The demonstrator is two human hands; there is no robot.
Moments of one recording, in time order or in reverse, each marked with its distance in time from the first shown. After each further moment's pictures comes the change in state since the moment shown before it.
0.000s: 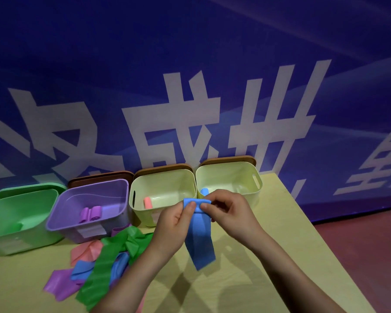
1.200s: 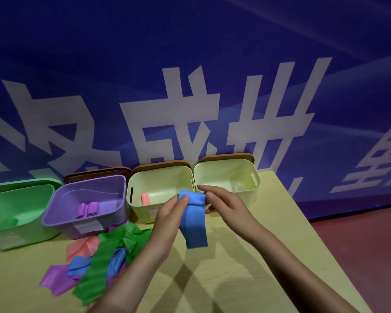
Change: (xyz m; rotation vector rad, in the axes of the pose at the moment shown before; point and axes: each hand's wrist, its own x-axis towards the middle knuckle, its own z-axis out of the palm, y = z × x) left_hand 0.004 -0.001 0.005 -0.361 0.072 -0.306; right_hand 0.006 0.020 -0.004 0.039 -0.091 0.063
